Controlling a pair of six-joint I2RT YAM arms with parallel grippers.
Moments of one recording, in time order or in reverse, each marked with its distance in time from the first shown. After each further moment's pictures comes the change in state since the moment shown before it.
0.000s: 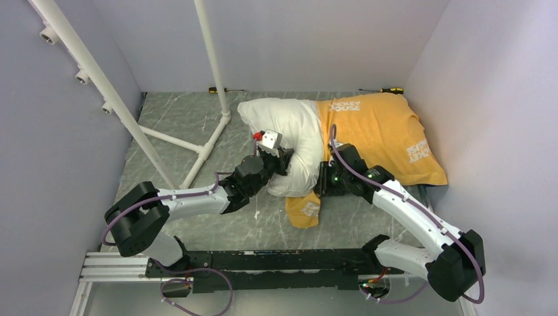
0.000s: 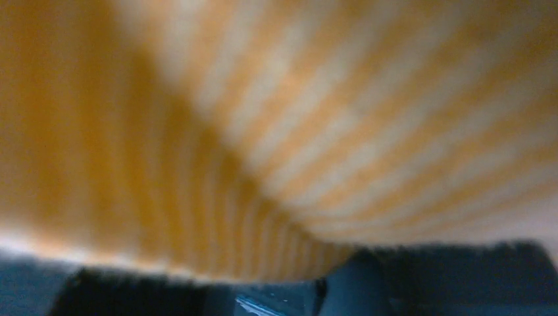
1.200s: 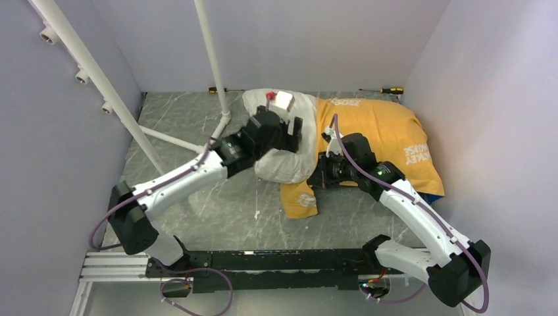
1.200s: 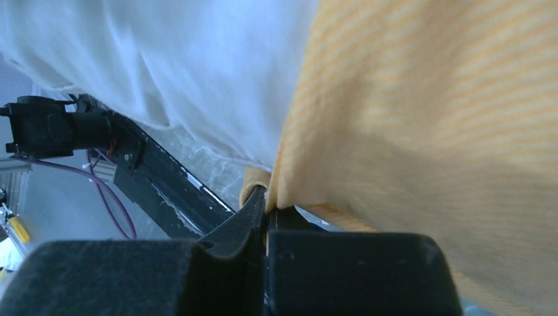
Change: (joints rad) left arm 0.049 0.028 0.553 -0.835 -0.029 0.025; right arm -0.027 -0.043 0.095 0.058 -0.277 -0.156
